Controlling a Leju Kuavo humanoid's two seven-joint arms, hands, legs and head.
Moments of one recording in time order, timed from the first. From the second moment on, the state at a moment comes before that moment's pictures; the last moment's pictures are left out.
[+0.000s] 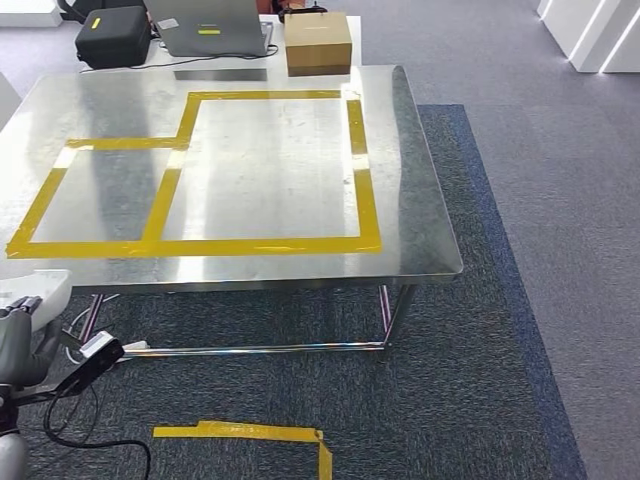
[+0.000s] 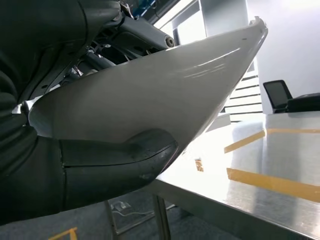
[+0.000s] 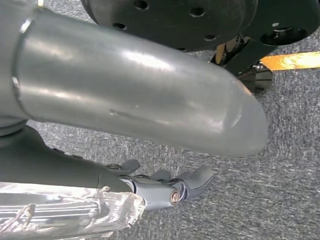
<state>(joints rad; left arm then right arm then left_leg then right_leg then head) 0.22 0.20 0.13 -1.86 -1.11 0.11 0.08 -0.02 0.10 1.42 0.00 -1.49 -0.34 -0.40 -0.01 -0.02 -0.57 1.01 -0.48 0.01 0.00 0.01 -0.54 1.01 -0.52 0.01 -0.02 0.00</state>
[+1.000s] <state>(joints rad) 0.18 0.14 0.14 -1.81 -1.09 0.11 0.10 -0.01 0.10 1.42 0.00 -1.49 -0.34 -0.36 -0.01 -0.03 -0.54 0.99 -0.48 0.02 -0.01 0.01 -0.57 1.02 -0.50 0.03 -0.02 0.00</state>
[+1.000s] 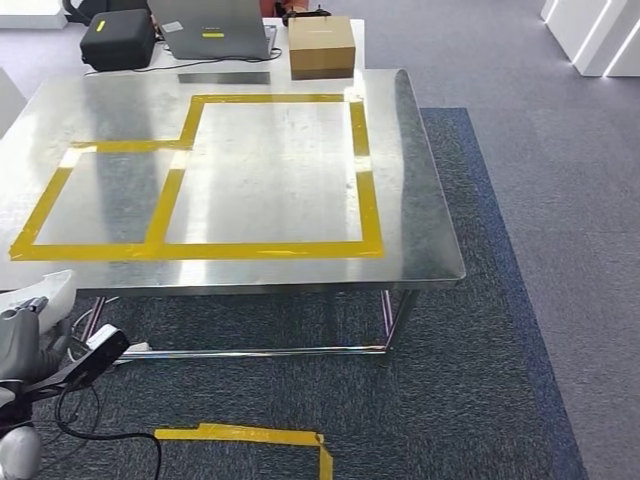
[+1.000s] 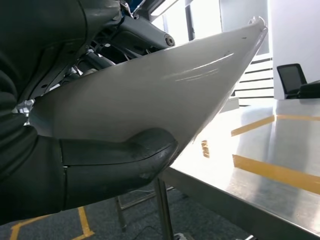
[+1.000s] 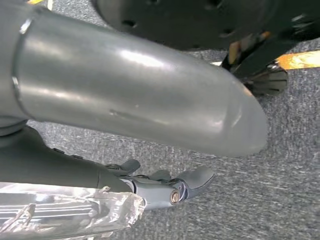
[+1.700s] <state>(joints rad) 0.21 0.13 0.19 -1.81 -1.09 0.12 0.08 -0.01 0.10 1.42 0.00 -1.48 -0.33 -0.37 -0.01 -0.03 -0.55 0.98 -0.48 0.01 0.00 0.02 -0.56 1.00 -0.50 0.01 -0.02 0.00</state>
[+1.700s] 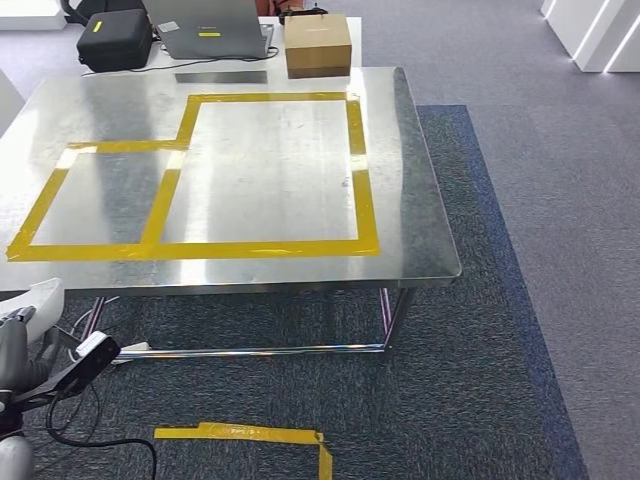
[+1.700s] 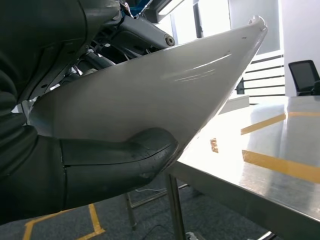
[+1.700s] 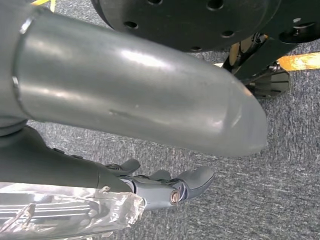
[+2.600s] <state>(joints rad) 0.21 0.13 0.19 -1.80 -1.09 0.13 0.07 -0.01 0.10 1.42 0.00 -1.47 -0.33 -0.37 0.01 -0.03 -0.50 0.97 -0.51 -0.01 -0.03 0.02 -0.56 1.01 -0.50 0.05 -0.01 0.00</state>
